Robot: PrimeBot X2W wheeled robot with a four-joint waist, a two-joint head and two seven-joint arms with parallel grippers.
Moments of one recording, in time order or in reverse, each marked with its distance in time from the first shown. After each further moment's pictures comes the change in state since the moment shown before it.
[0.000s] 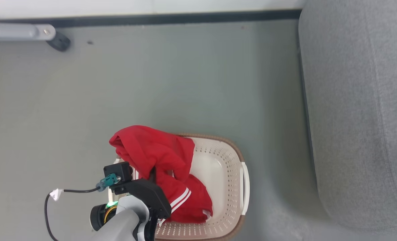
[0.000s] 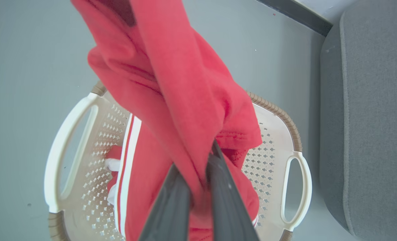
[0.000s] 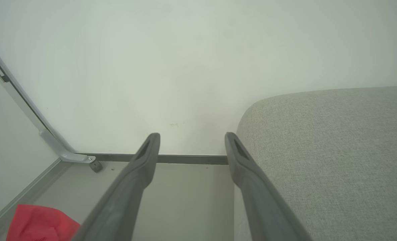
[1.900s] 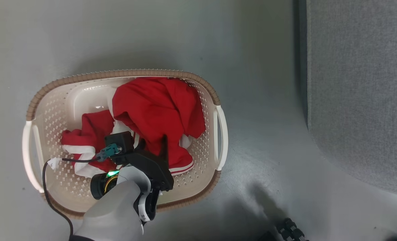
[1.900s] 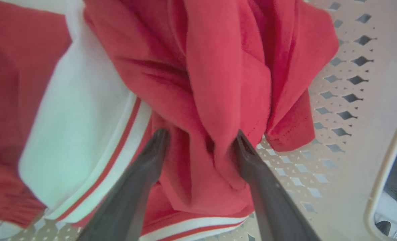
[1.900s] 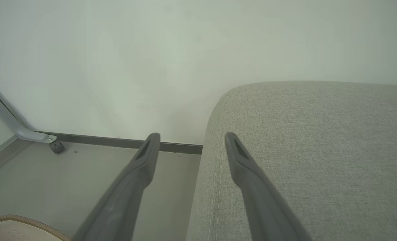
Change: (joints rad) left arm -0.144 0.009 -0.093 0.012 -0.069 0.000 0.003; right arm -0.037 -0.099 -0.230 -0.297 0.071 0.000 0.000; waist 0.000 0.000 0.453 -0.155
